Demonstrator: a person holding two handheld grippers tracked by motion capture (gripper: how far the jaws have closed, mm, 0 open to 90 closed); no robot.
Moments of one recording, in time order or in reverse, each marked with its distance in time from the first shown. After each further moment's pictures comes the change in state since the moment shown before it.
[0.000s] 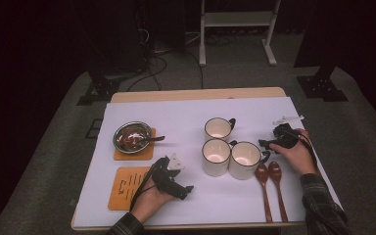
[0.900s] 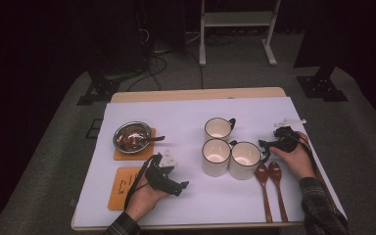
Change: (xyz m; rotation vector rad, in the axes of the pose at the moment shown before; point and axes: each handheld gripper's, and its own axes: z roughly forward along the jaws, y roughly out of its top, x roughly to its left) left arm 0.009 0.001 -0.023 -0.048 0.010 -0.029; right arm 0.000 -0.009 0.001 -0.065 -0.003 0.009
